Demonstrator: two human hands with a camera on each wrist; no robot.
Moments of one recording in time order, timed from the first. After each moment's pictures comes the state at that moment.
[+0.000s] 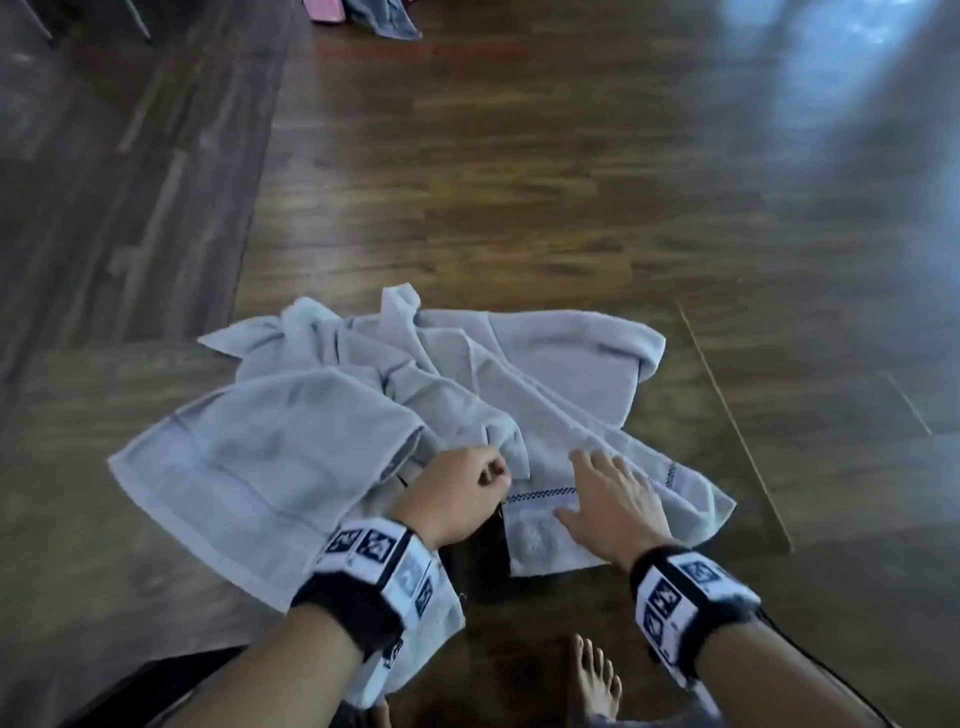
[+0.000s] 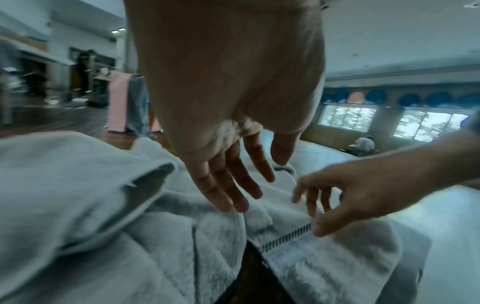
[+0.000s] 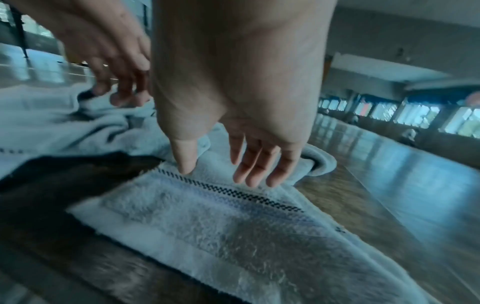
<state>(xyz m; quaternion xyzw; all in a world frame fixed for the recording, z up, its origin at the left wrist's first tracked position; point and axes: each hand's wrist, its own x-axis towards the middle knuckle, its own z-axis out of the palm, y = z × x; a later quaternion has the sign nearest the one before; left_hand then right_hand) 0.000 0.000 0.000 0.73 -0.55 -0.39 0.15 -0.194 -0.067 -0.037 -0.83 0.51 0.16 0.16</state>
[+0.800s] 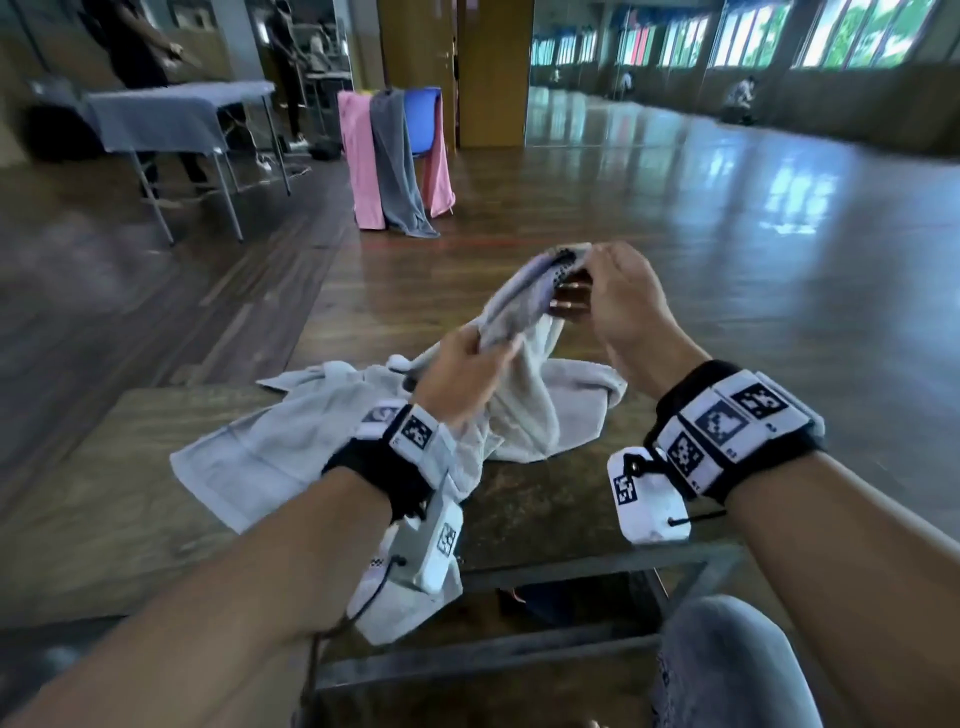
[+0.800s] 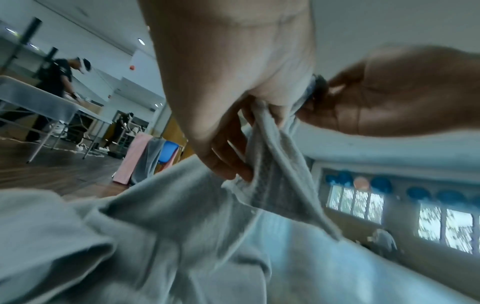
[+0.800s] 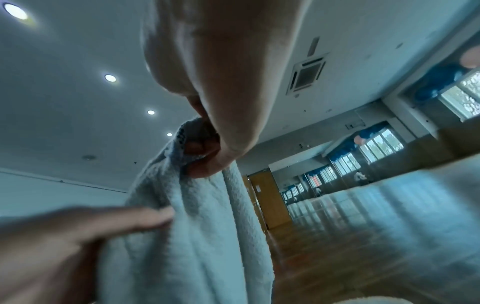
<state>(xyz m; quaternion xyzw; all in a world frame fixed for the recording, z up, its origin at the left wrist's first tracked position) -0.041 0.045 0.081 0.63 -0.51 -0.26 0.52 -0.187 -0.035 0.144 -0.61 0.36 -0.49 0.52</state>
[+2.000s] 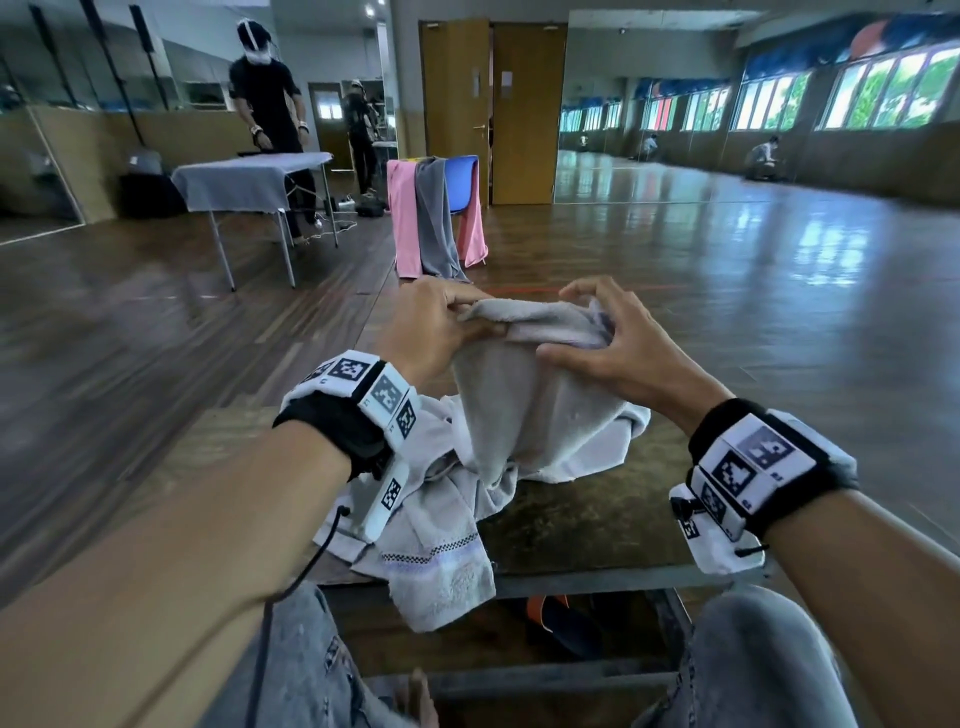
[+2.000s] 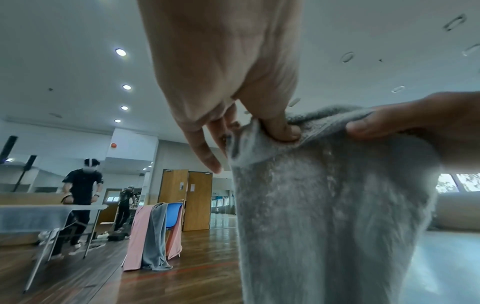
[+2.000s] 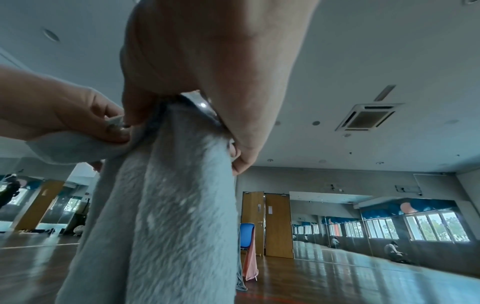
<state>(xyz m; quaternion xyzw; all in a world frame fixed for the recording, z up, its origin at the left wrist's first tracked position) -0.010 0.127 0.180 0.61 -0.65 -0.01 0.46 -0.218 0.020 0.155 -0.84 0.29 -0.36 0.27</state>
